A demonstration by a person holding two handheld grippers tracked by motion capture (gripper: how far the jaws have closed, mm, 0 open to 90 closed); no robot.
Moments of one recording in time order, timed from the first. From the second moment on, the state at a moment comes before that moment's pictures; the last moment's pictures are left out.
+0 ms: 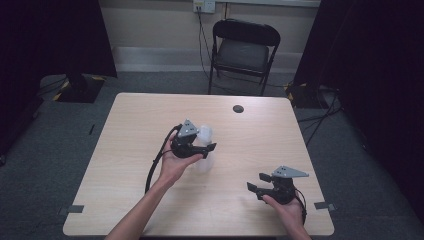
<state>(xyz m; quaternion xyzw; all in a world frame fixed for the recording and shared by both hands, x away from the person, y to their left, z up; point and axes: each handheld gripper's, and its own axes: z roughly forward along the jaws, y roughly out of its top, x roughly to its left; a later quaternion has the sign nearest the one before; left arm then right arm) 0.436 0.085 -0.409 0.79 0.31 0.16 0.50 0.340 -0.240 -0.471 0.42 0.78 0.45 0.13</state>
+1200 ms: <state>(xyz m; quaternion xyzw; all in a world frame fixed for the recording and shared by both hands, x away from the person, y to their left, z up) 0.432 0.094 -0.380 0.76 0.30 0.17 0.55 0.335 -0.251 -0.472 0.43 0.76 0.46 0.14</state>
